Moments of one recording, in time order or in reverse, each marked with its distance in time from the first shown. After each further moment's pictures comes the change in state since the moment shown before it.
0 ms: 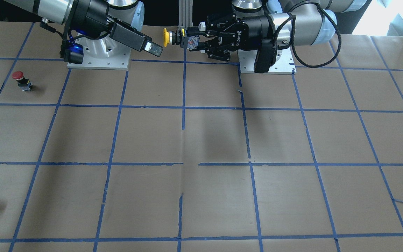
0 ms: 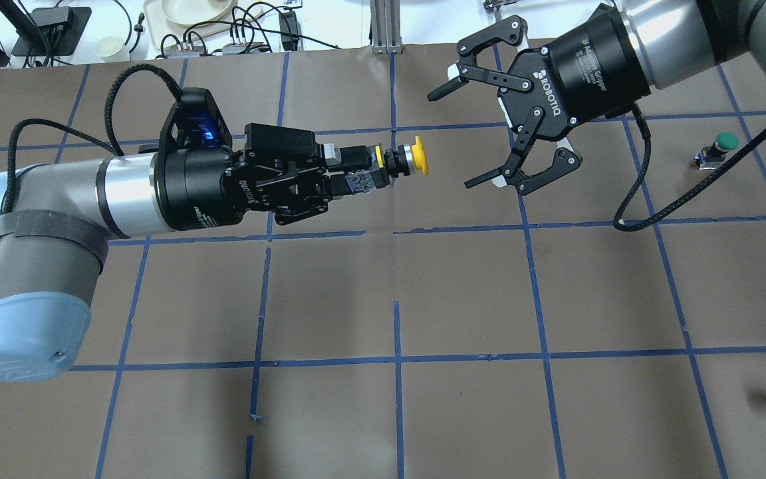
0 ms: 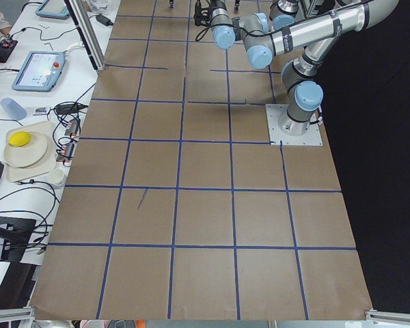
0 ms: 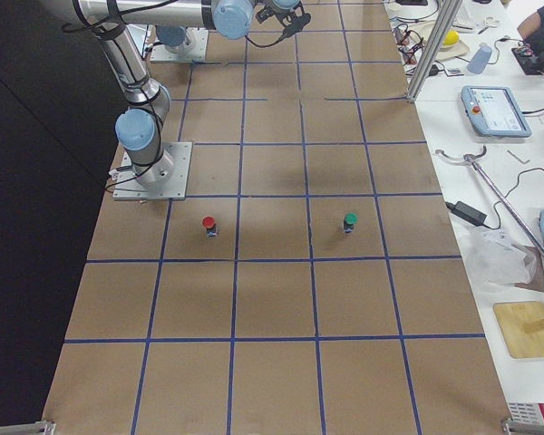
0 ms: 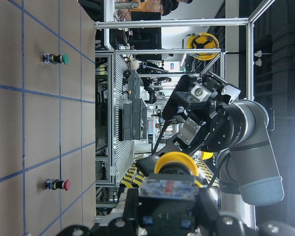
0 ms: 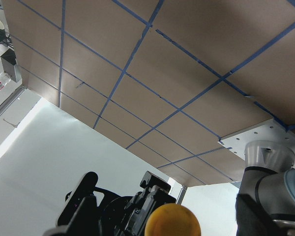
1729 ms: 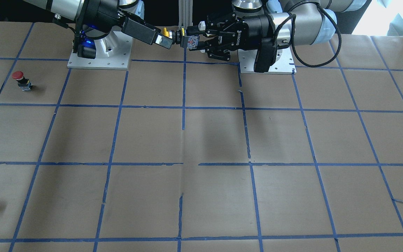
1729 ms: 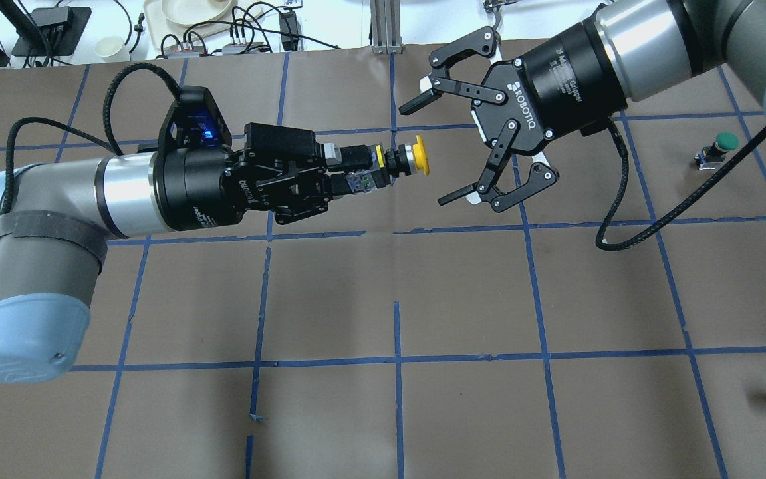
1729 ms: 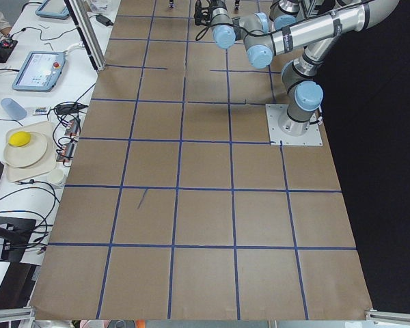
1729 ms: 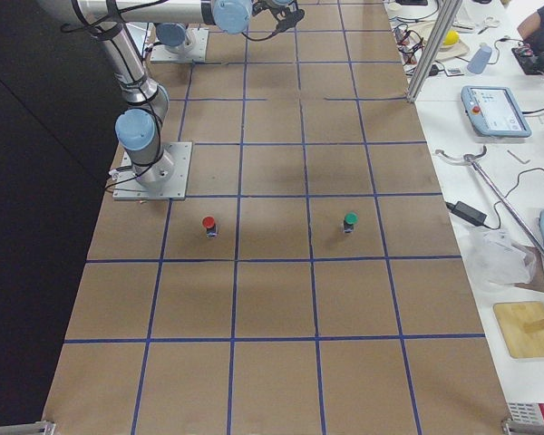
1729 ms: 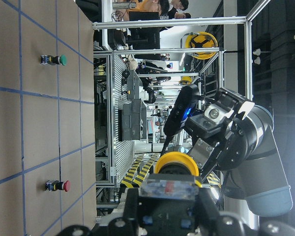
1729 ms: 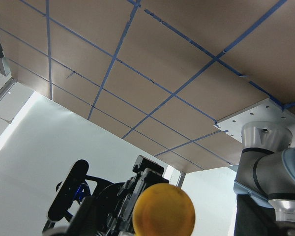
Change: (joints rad) left arm -0.001 0.003 0.000 0.003 0.000 0.000; right arm 0.024 -0.010 0.000 0.054 0.017 0.032
